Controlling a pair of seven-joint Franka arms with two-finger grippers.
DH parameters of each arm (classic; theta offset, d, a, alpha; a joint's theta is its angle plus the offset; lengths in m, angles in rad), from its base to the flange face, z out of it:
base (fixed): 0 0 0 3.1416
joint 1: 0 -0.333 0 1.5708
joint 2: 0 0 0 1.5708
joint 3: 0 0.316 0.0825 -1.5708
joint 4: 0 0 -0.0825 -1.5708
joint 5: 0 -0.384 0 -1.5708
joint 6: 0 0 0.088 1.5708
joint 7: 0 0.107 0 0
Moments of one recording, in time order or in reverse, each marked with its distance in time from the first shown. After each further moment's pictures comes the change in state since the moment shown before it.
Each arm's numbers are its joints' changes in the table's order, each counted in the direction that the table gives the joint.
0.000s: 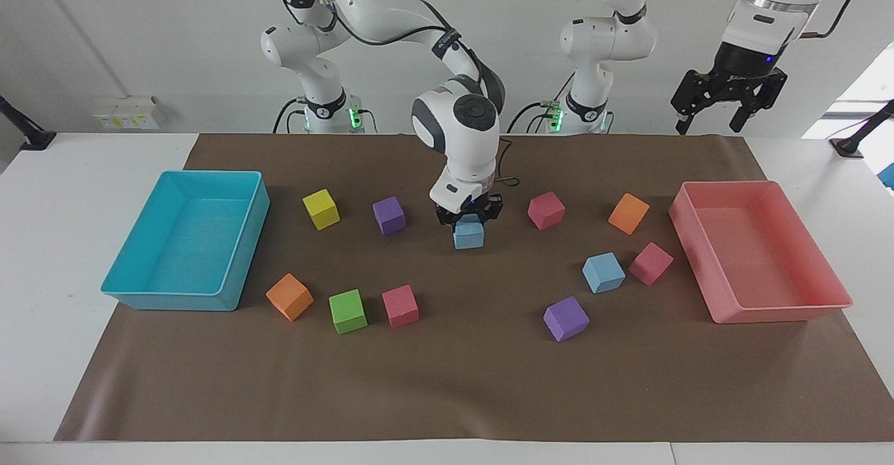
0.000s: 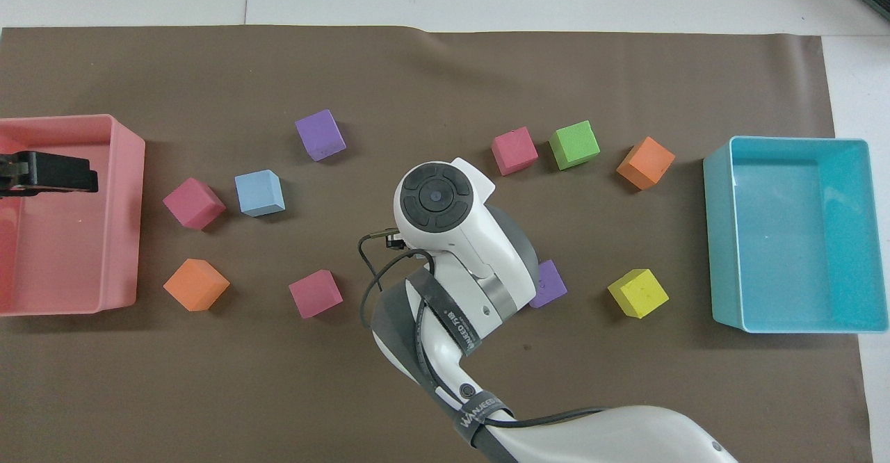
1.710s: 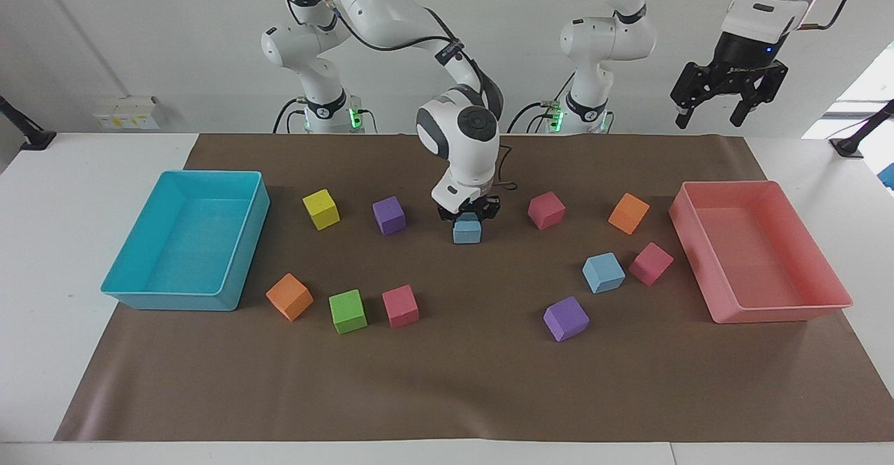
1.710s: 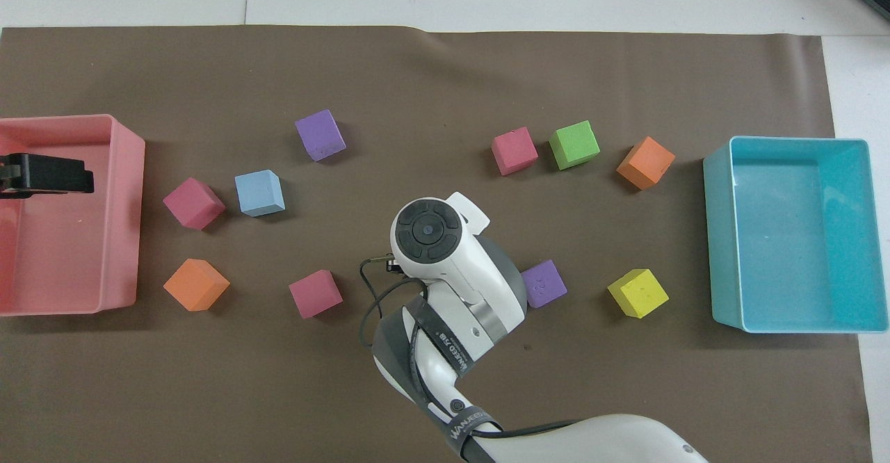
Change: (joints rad) left arm 0.000 -0.014 -0.004 -0.005 0.000 -0.001 0.000; right arm -0.037 -0.009 0.001 0.129 -0.012 0.081 0.075
